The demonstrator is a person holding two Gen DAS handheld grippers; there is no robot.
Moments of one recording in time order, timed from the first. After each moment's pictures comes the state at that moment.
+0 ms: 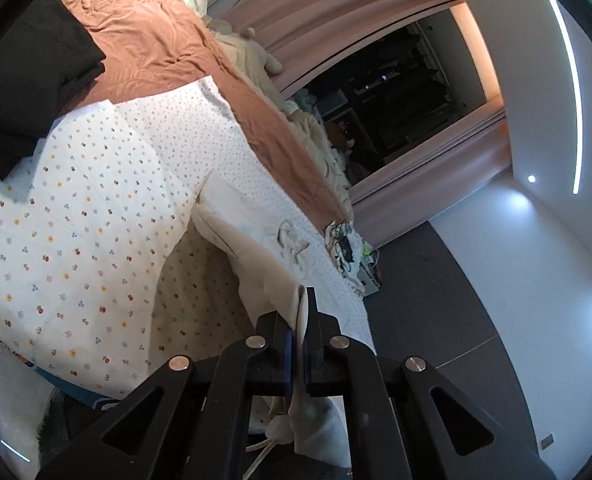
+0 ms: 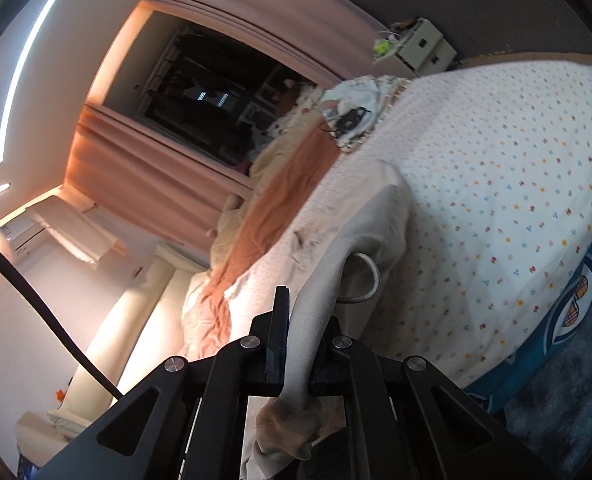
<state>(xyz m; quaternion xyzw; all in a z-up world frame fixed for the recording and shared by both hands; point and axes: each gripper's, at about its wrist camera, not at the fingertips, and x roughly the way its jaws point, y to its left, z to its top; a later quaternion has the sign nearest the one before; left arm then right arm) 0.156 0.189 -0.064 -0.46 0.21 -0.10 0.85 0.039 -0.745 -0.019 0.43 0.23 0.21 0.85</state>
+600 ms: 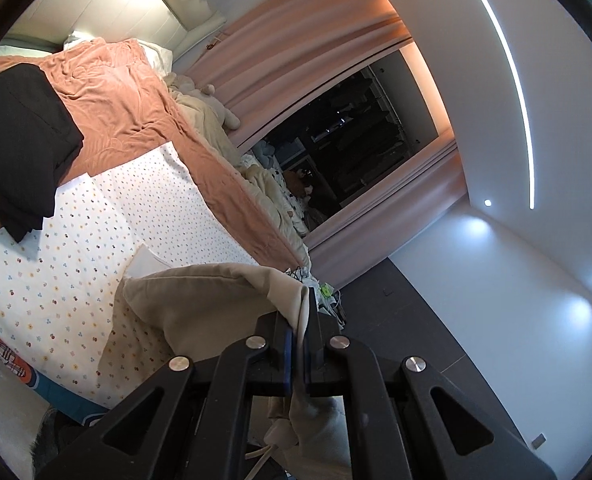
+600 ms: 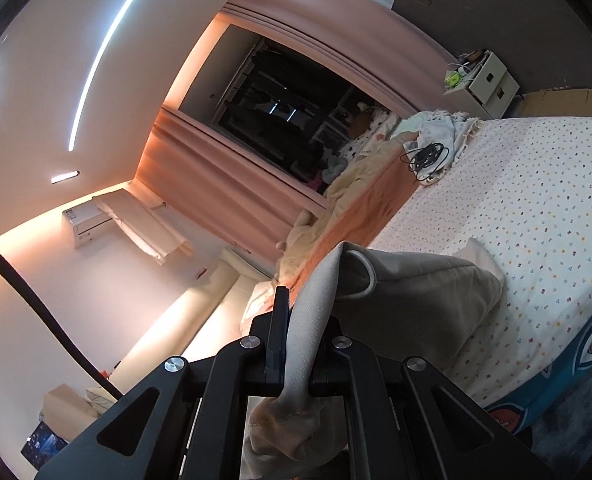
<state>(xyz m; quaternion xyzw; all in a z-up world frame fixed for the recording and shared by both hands) 0.075 0.200 0.016 -0.46 0.11 -0.11 0.87 -0.017 -0.755 0.014 0.42 0.16 0.27 0.85</state>
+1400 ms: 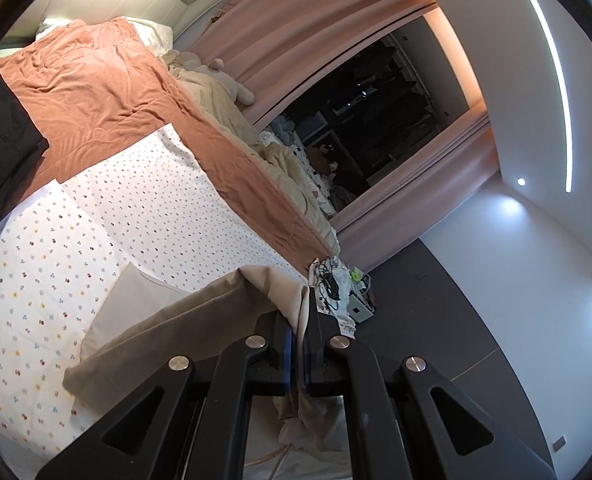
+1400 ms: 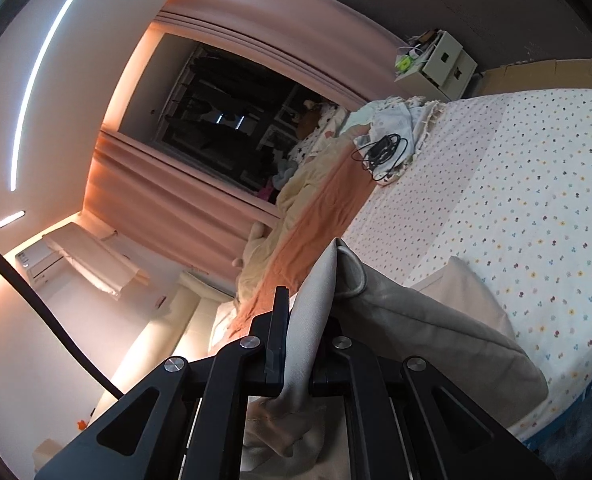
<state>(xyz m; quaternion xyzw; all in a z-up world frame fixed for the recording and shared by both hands) 0.247 0.204 0.013 -0.43 0.18 -0.09 0.88 0.151 -0.734 0.012 0.45 0.21 0.20 0.84</state>
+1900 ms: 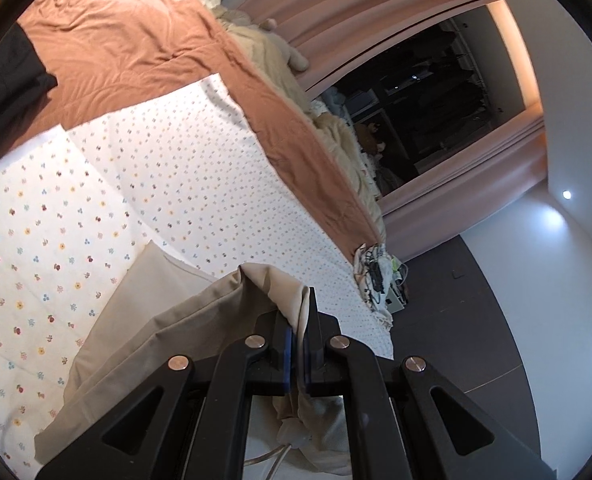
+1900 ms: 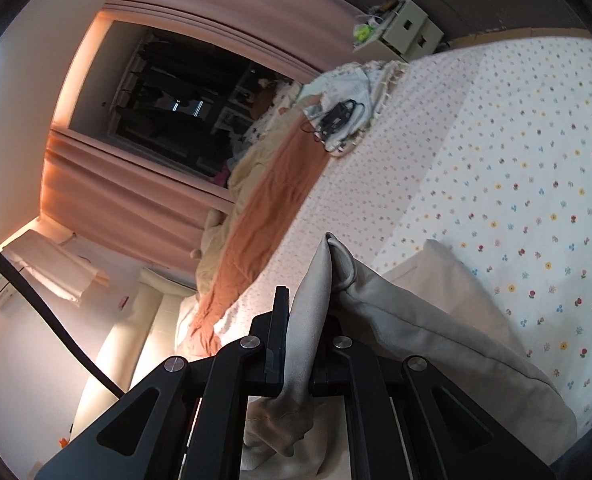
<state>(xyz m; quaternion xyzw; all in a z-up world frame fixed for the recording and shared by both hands) 0.355 0.218 -0.072 -0.47 0.26 -0.05 0.84 0.232 -0.700 -0.025 0.47 0.27 0.16 0.83</state>
